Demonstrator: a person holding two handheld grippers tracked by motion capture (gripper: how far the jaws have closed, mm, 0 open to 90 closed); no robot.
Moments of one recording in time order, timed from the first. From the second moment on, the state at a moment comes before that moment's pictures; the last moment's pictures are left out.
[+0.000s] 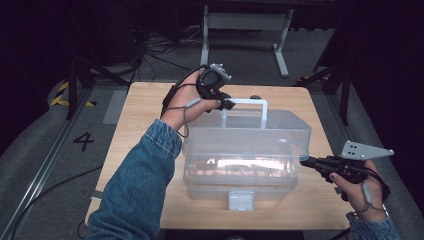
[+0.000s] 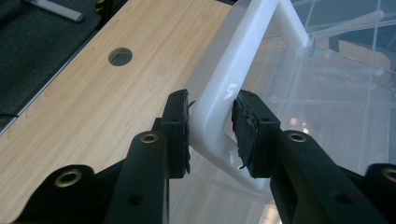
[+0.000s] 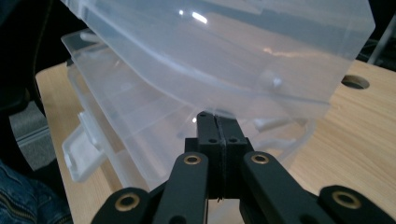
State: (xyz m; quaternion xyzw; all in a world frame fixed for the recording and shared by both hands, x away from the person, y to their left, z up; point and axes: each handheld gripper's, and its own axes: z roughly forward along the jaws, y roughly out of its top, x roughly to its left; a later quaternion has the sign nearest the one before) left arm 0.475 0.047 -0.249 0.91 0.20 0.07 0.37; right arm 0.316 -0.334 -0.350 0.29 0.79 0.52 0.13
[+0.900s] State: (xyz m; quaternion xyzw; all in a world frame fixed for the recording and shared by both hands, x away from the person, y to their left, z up) left arm 0.375 0.134 -0.230 0.82 0.27 0.18 0.47; right arm 0.317 -0.324 -0.340 0.27 0.79 0.53 0.16
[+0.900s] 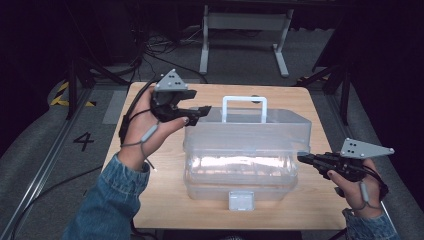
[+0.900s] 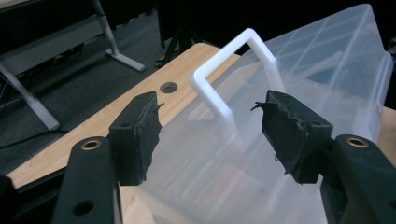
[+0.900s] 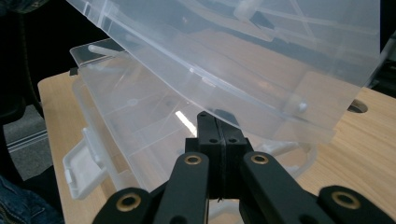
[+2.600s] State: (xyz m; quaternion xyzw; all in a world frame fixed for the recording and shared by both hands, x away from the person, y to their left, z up) left arm 0.343 0.180 -0.330 0.80 0.34 0.17 0.47; right arm 0.343 -0.312 -0.311 0.31 0.74 0.56 0.20
